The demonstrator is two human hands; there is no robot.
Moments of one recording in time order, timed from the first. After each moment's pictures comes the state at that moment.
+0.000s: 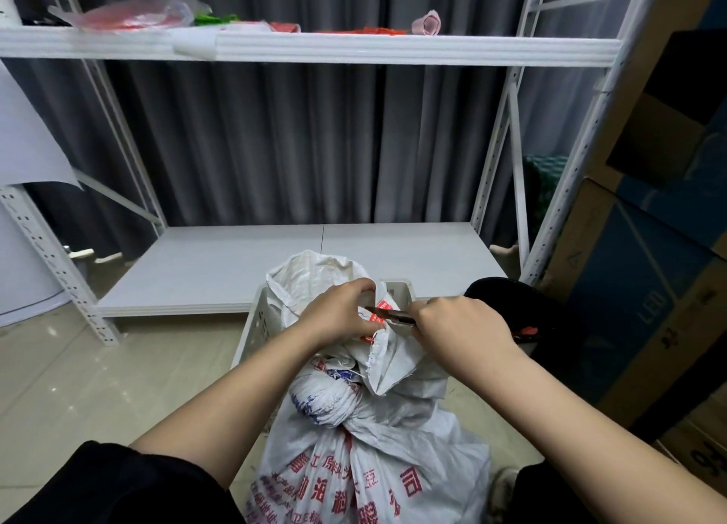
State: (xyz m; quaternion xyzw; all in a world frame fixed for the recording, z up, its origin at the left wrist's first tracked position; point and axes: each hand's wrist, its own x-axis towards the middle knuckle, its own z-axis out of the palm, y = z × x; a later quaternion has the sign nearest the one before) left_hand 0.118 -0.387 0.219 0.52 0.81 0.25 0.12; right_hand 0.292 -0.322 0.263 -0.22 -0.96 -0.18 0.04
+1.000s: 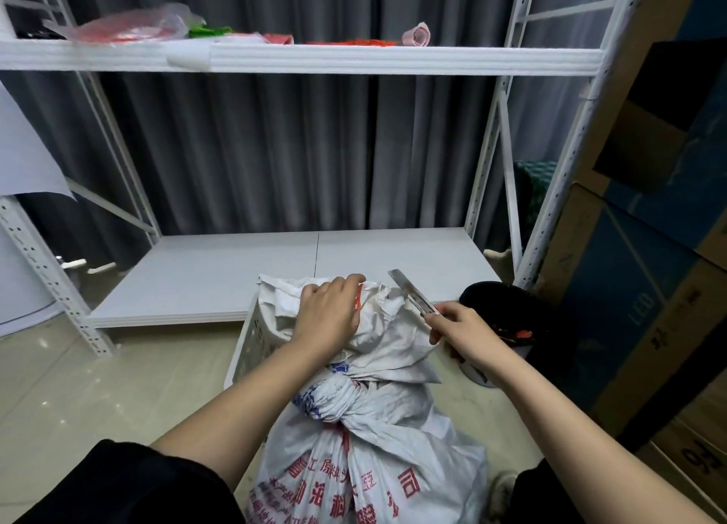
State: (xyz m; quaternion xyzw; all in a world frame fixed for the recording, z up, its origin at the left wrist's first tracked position) left_hand 0.121 -0.384 0.208 0.51 0.83 0.17 -0.12; right_hand 0.294 -0.266 0.213 -0.35 -0.78 0.49 0.17
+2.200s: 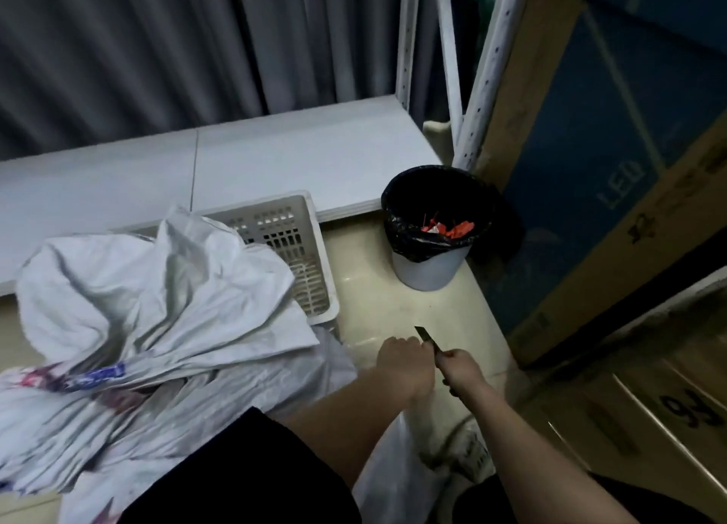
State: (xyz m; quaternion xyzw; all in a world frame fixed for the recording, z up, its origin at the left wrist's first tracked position) left_hand 0.300 -0.170 -0.014 0.65 0.71 -0.13 0.24; right_hand 0.398 -0.105 -0.112 -0.64 -0.56 0.52 0.02
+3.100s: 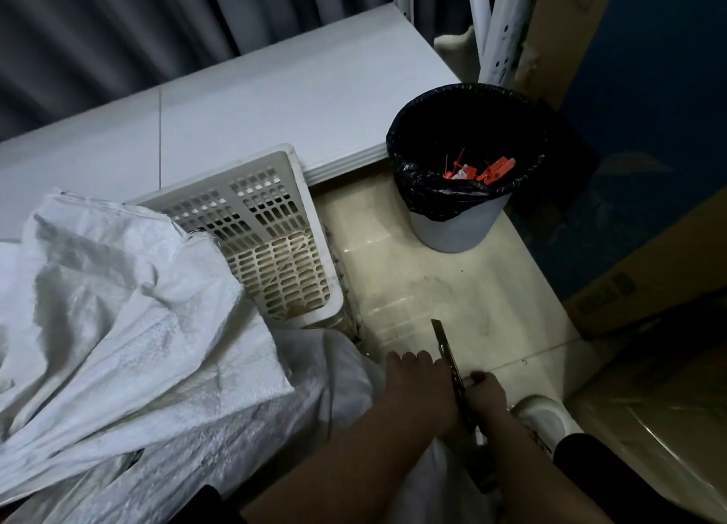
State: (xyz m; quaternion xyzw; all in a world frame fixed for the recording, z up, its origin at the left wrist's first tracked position) left_hand 0.282 -0.172 -0.092 0.64 0.70 -0.20 0.24; right_hand 0.390 -0.126 -0.271 -0.74 -0.42 0.53 -0.02
